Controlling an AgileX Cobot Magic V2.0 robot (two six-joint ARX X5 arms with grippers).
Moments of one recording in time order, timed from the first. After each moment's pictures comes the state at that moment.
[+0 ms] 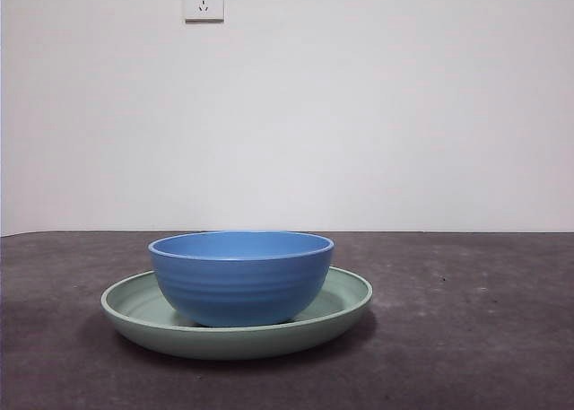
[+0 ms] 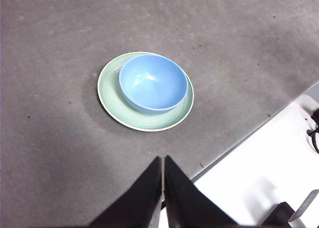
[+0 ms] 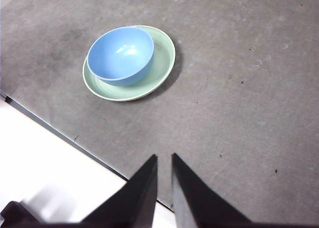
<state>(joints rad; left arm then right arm) -0.80 0.49 1.19 -1.30 0.00 -0.22 0.46 0.35 1.04 -1.32 -0.21 0.13</state>
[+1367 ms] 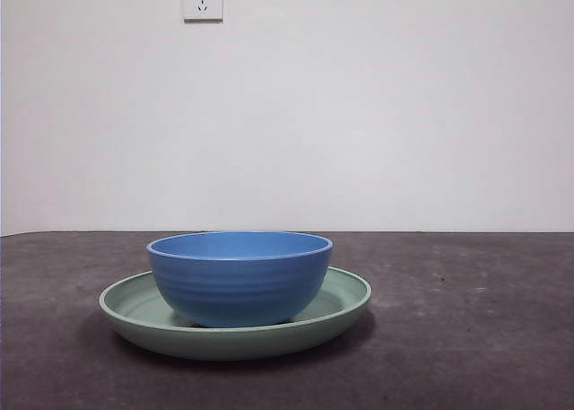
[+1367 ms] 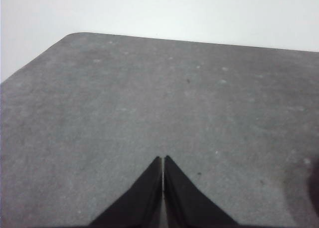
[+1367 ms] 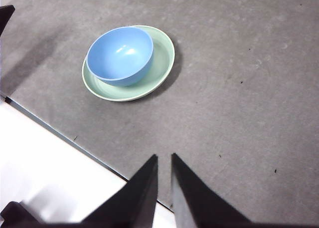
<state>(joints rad) -0.03 0.01 0.03 -0.18 -0.04 -0.08 0.46 0.35 1.04 -1.32 -0.21 0.13</state>
